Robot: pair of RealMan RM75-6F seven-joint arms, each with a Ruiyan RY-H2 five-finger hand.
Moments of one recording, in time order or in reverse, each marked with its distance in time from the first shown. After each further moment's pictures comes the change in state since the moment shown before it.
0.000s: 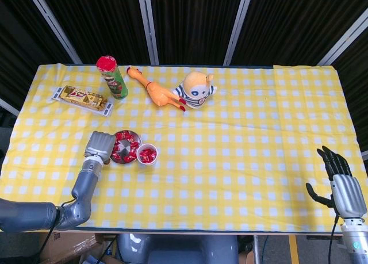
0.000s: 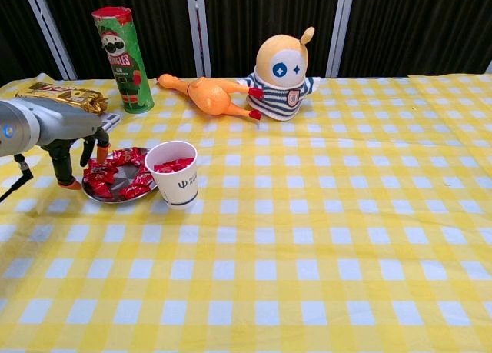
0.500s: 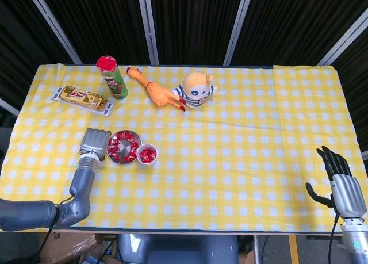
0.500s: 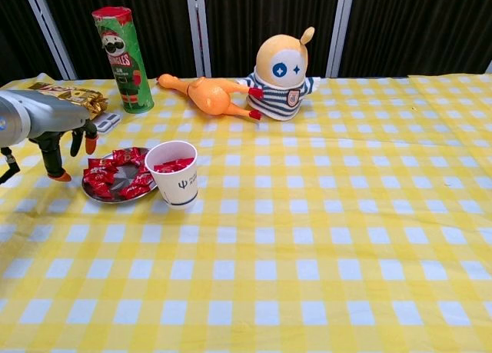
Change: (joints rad) left arm 0.013 0.006 -0.017 0.031 -0.030 0.010 0.014; right arm 0.002 0.000 -0.001 -0.001 -0.002 -0.004 0.002
